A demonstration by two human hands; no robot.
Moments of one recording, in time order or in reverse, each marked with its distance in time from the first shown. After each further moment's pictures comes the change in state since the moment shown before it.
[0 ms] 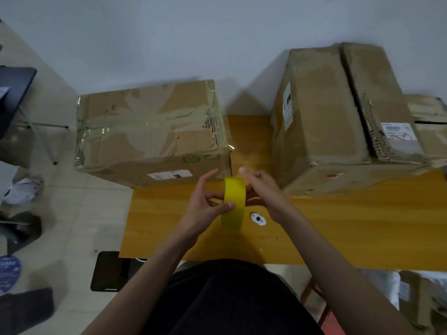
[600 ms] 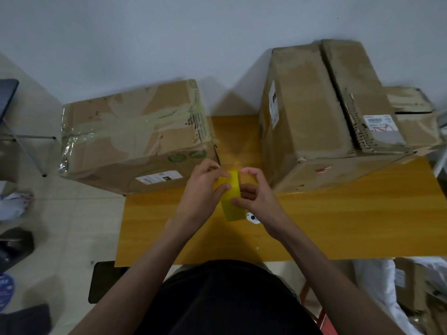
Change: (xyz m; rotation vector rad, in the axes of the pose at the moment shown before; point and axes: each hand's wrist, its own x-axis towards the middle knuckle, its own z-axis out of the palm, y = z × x) left_hand 0.026 0.036 0.010 0.855 0.078 0.493; right_hand -0.035 0.020 -0.005 0.069 -0.095 -0.286
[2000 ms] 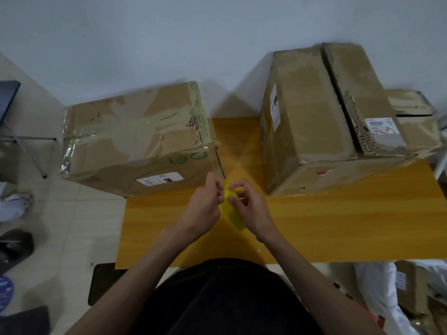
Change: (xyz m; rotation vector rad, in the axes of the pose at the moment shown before) left_hand -0.020 -0.001 0.002 -0.206 -0.139 -0.062; right_hand 0.006 0.020 0.023 -0.323 0.151 -0.172
